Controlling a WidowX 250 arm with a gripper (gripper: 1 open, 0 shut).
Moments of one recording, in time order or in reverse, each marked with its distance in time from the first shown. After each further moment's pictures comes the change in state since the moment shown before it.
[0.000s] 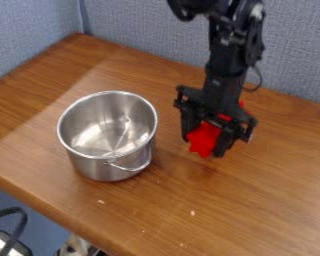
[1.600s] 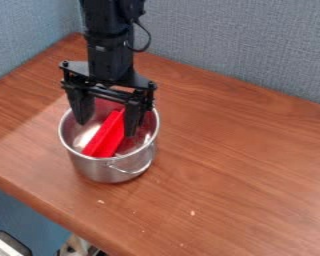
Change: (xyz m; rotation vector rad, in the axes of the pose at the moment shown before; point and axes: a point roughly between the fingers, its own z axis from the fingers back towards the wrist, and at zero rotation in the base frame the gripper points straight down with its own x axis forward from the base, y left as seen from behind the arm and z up) arm -0.082 0.082 0.028 -0.017 0.011 0.292
